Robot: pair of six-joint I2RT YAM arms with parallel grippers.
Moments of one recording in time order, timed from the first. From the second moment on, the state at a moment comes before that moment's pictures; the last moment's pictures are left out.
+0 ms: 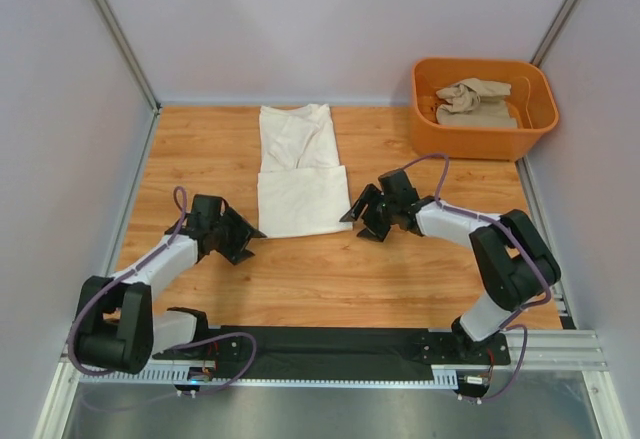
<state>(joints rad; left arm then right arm) -0.17 1.18 0.51 -0.34 0.25 -1.06 0.49 1.63 0.84 -0.13 -0.28 1.07</state>
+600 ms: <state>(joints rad) -0.17 1.39 0.50 -0.11 0.27 -1.40 0.56 1.70 0.80 0.04 -0.17 1.33</state>
